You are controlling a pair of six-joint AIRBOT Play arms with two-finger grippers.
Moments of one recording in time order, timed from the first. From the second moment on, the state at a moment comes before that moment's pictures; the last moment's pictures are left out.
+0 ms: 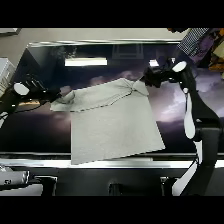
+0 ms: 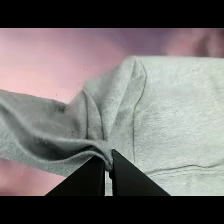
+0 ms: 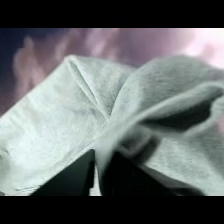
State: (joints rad) left arm 0.05 -1.48 1.23 1.13 -0.81 -1.71; right arm -0.02 -2.03 1.96 -0.82 1.10 1.60
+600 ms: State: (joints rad) left arm 0.02 -1.49 1.22 1.13 -0.89 -1.70; right arm -0.41 -1.69 1.67 -0.92 1.48 1.46
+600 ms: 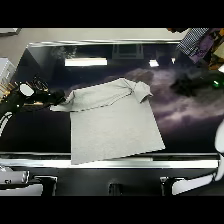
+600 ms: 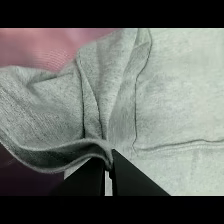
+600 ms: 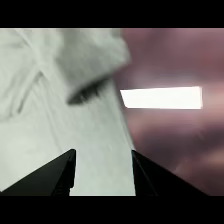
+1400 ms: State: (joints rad) left arm 0.02 -1.49 1.22 1.13 -0.95 -1.70; right arm -0.62 -1.37 0.71 -0.96 1.42 1.25
